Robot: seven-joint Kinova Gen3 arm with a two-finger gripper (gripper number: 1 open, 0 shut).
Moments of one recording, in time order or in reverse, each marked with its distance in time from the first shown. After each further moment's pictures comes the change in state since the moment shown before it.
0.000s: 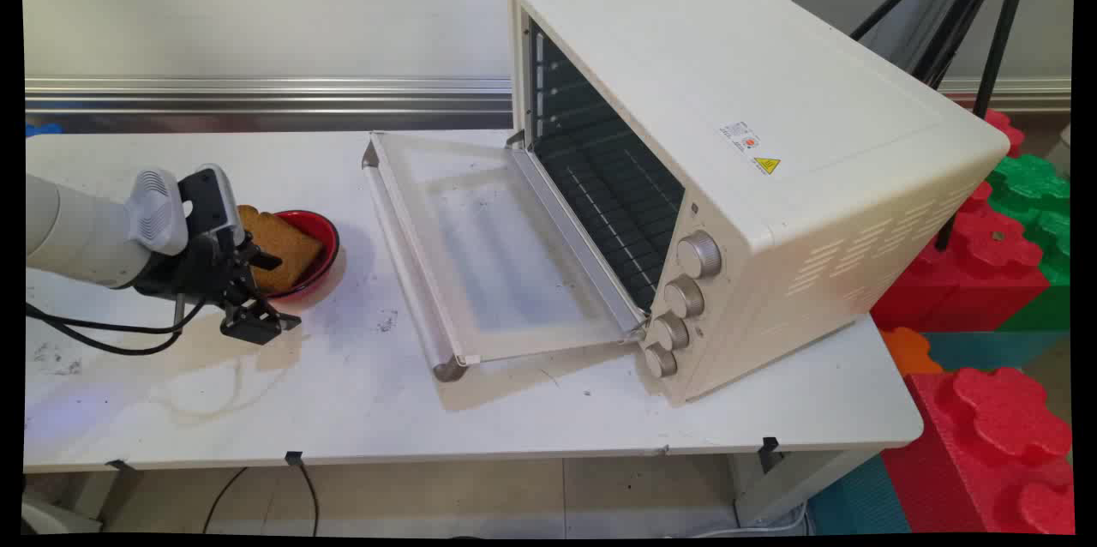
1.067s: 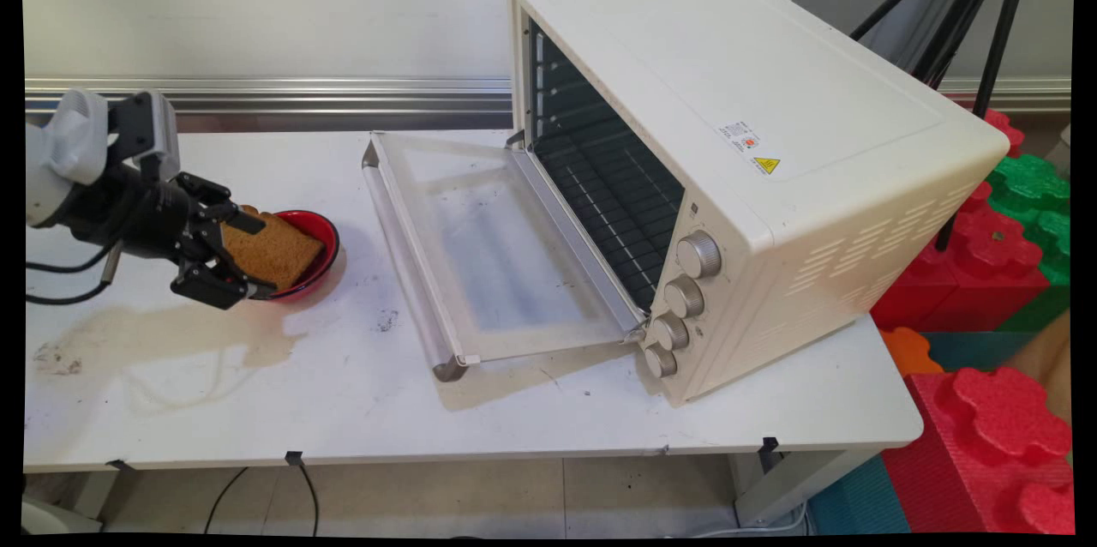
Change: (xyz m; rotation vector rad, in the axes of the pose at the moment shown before) arm 0.019 -0.028 -0.075 -0.101 0.078 0.033
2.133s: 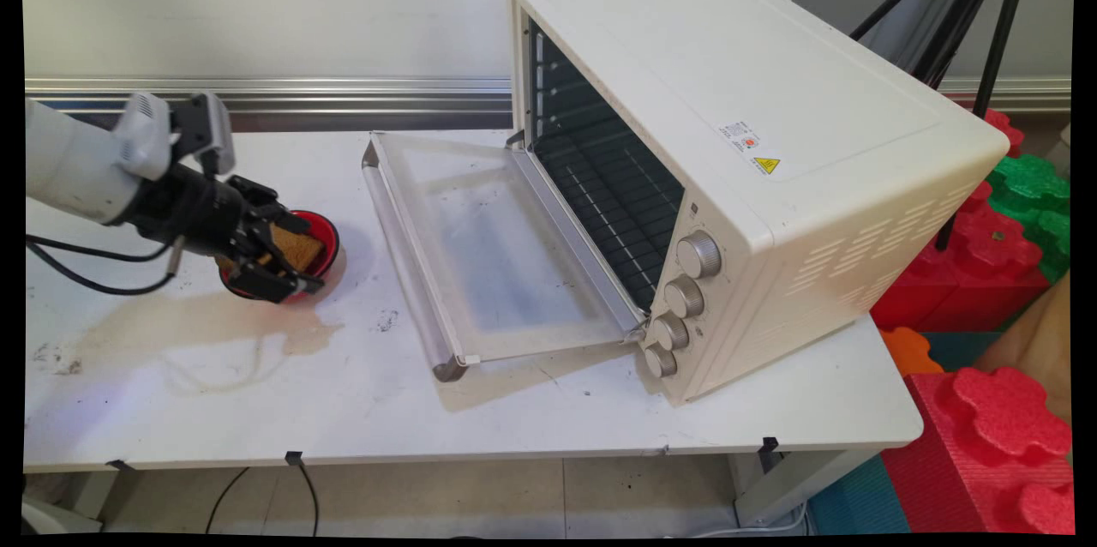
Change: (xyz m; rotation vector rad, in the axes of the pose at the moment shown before) arm 0.019 -0.008 0.037 -0.042 0.051 -0.030
